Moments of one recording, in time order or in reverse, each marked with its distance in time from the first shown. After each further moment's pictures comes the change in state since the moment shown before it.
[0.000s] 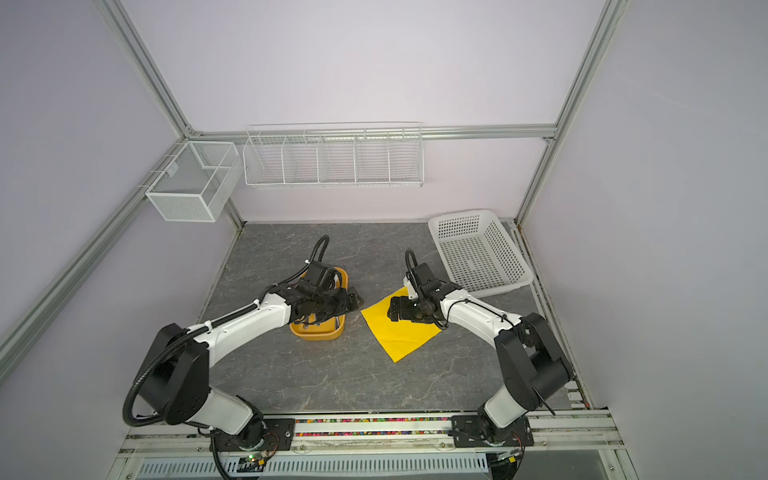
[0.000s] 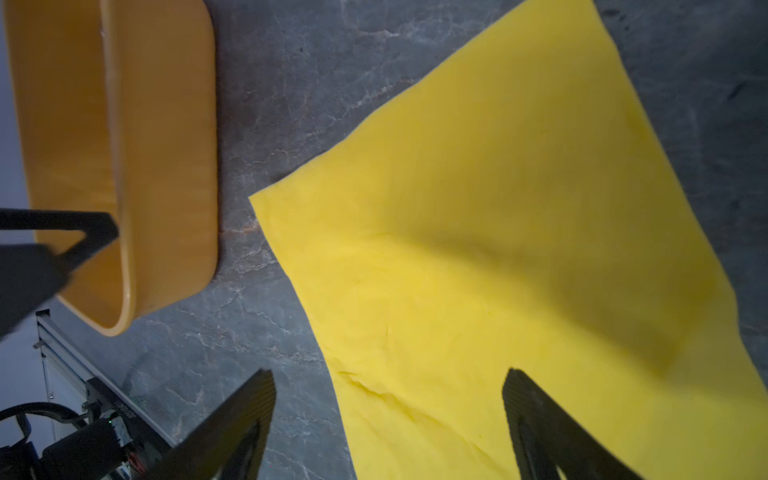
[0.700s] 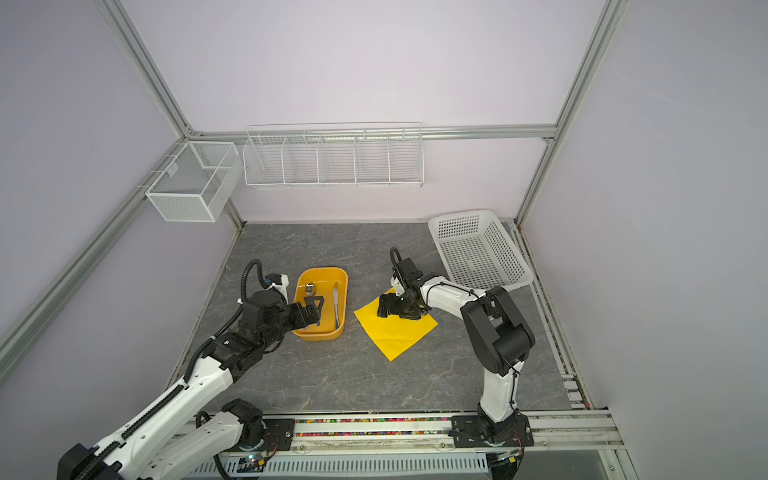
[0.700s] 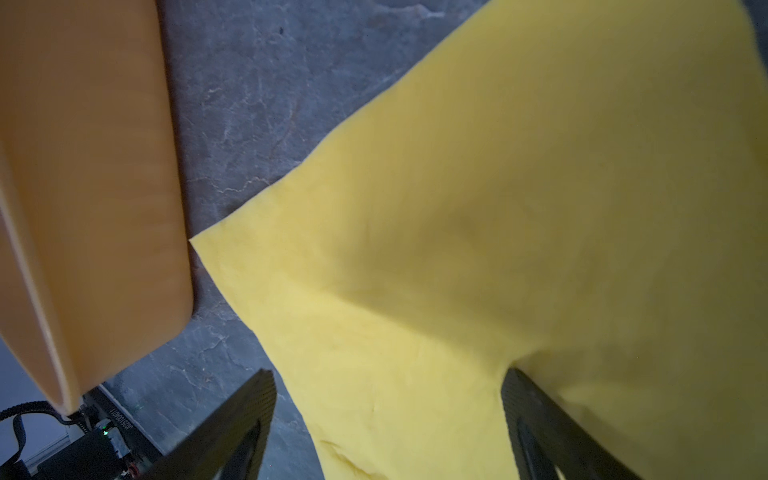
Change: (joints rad) left arm 0.126 -0.603 -0.382 0.148 -0.200 0.178; right arm 0.019 0.252 0.184 -0.014 -0.076 -0.021
